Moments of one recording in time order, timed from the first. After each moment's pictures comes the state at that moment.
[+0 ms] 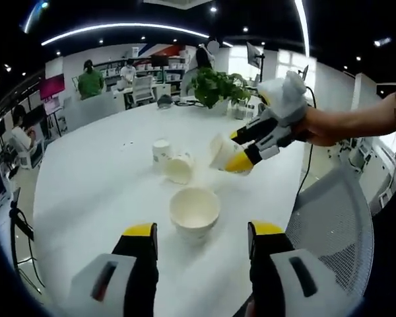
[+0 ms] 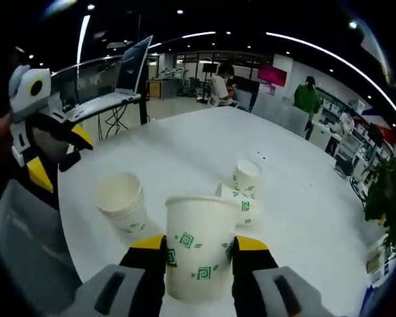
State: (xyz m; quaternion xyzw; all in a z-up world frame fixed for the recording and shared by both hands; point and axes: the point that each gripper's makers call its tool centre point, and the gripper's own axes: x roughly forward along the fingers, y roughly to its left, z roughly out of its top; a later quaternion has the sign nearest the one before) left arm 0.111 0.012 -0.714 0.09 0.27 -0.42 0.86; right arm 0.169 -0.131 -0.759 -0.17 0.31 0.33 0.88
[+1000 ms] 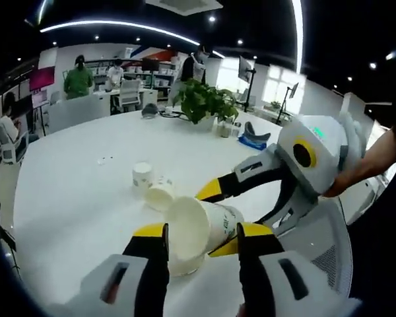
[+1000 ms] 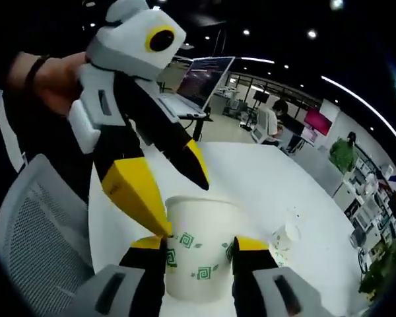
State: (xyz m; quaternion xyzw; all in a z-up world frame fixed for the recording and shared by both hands) left arm 0.134 -0.034 -0.680 0.03 0.28 -0.47 0.84; right arm 0.130 -0.034 -0.723 -0.28 0.21 0.45 0.82
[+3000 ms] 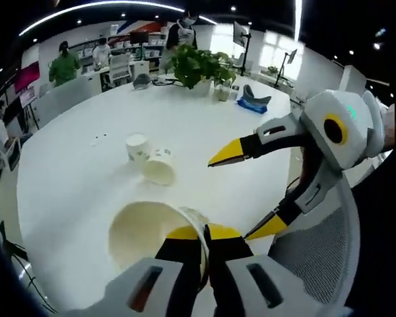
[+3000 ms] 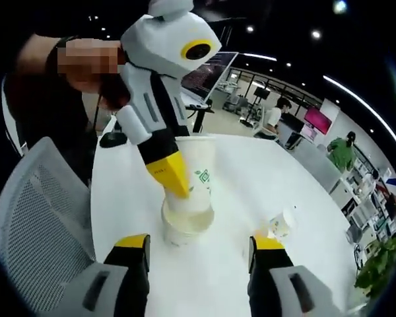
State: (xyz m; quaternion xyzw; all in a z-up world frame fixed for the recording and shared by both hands) left arm 0.132 -0.029 -0.714 0.14 0.36 -0.46 0.80; right arm 0.115 -0.061 -0.734 -0.29 0.23 0.44 0.82
